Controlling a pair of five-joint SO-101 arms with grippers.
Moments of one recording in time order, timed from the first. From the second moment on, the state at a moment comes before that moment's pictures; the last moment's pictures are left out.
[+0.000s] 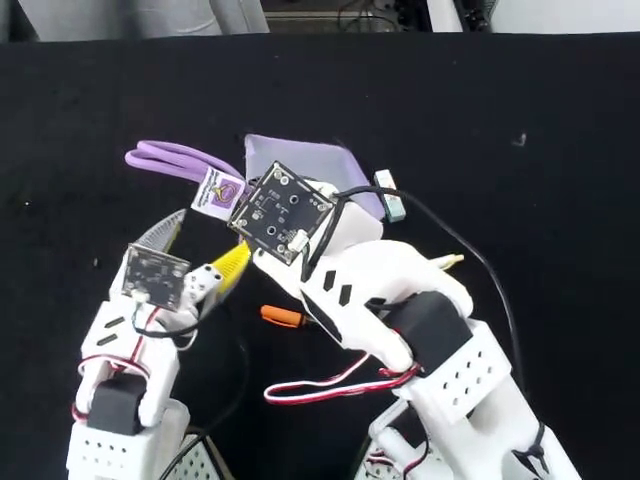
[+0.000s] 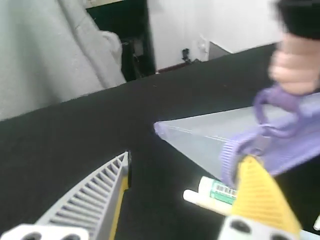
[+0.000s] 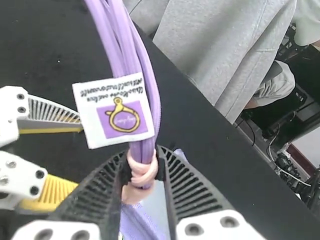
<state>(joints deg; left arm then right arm) 4.4 -104.7 85.8 38.5 -12.6 -37.9 -50.4 30.2 52.0 26.9</state>
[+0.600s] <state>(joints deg) 11.8 -104.7 90.7 31.7 -15.5 -37.9 -50.4 30.2 54.0 26.9</state>
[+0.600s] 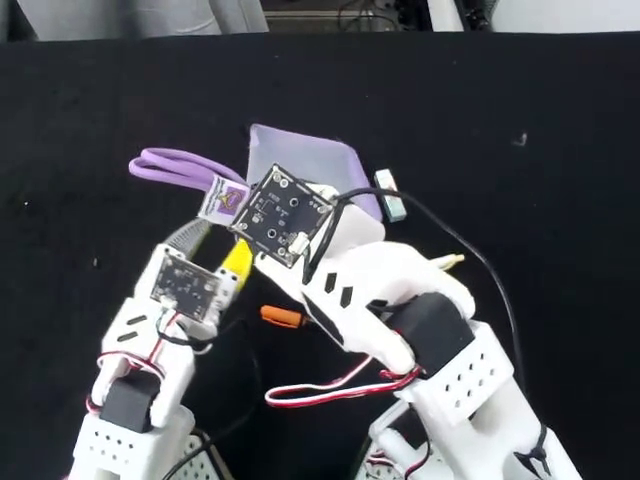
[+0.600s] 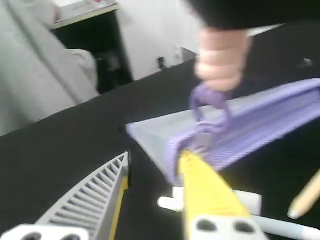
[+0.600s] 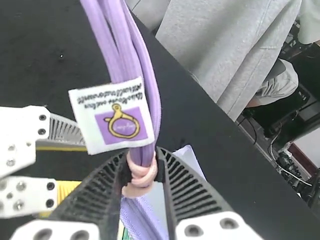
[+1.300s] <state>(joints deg) 17.7 -104.1 91.3 31.7 -15.9 -37.9 -50.9 32.0 55.9 26.9</state>
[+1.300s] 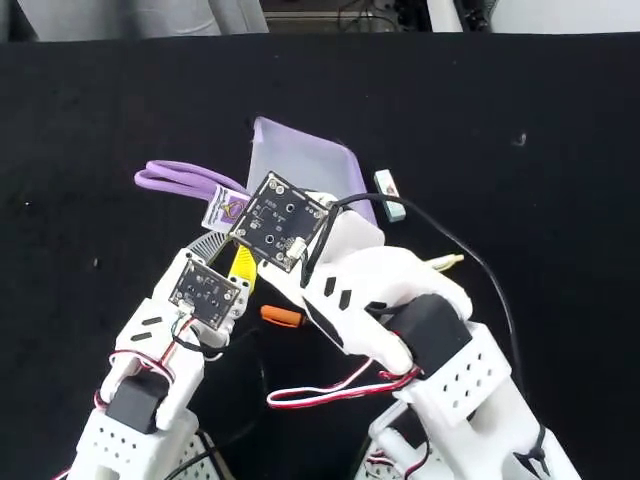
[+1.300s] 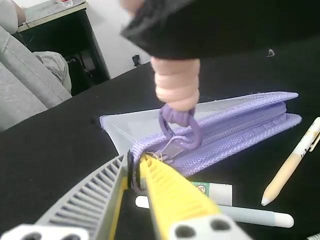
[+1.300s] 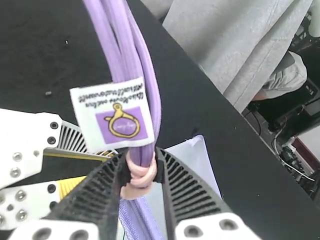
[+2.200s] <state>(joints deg) 4.5 -104.7 91.1 31.7 -9.1 -23.7 -64.9 32.7 64.2 26.8</state>
